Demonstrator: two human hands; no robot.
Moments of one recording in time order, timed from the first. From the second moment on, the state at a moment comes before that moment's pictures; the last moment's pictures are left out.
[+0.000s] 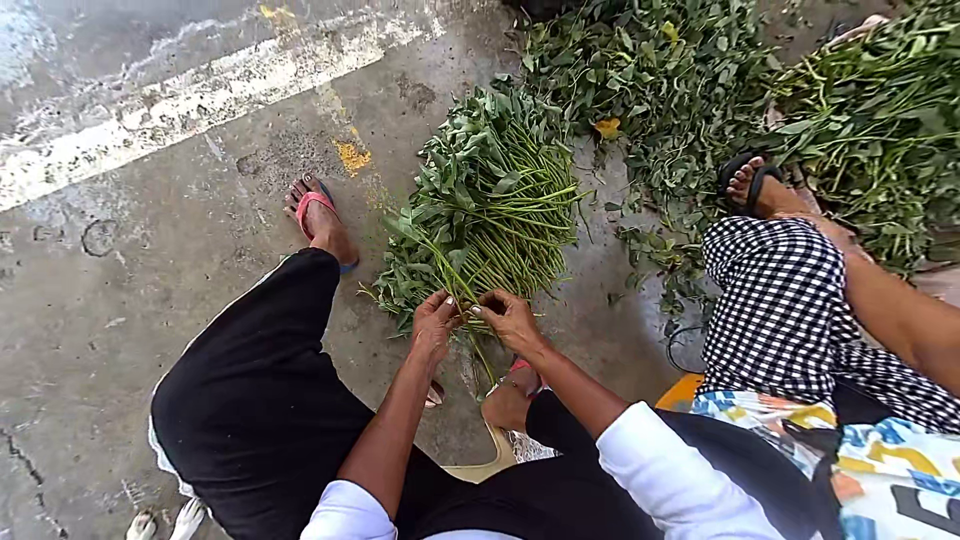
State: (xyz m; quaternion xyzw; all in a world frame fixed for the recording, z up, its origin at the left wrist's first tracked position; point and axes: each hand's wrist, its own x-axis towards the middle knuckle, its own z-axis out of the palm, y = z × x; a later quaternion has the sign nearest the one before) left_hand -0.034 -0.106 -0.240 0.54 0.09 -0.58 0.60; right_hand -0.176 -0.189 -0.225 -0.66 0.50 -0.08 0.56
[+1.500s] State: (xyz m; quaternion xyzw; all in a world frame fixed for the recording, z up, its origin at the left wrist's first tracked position) left_hand -0.032 -0.133 -0.262 0.55 0.17 -0.55 0.61; right_hand -0.168 -0.327 -0.238 -0.92 0.34 0.05 0.18
